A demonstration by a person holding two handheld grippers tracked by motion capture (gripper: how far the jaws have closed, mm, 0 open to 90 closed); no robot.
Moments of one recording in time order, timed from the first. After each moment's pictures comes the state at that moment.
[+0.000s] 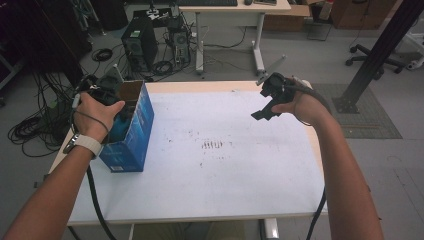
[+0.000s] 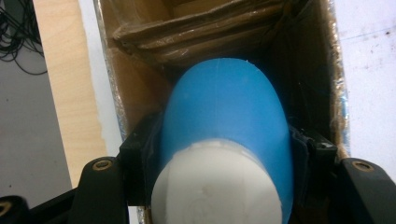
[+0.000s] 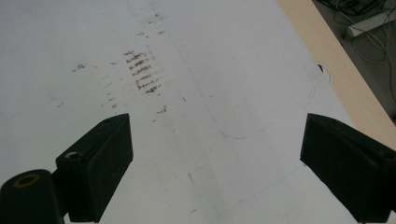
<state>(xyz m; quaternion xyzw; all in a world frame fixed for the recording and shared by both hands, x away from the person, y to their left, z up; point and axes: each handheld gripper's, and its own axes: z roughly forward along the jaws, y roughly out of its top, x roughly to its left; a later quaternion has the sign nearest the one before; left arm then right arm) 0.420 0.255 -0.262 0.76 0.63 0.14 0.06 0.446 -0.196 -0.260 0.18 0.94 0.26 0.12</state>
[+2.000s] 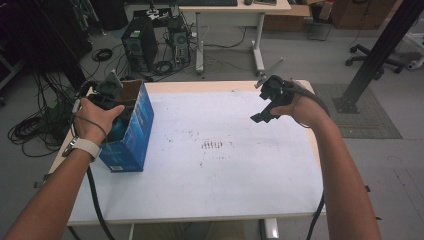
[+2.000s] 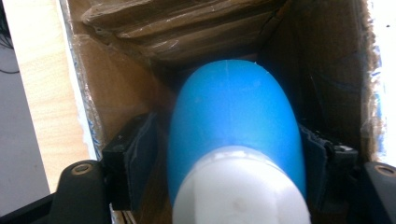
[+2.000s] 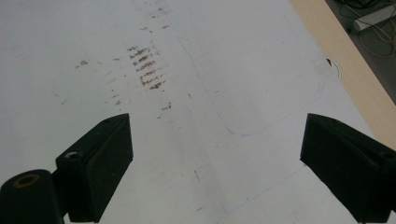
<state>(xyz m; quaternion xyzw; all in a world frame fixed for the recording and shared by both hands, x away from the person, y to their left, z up) 0.423 0.265 -0.279 0.76 0.63 0.11 0.07 0.444 -0.194 -0.266 0.18 0.94 0.25 0.11</state>
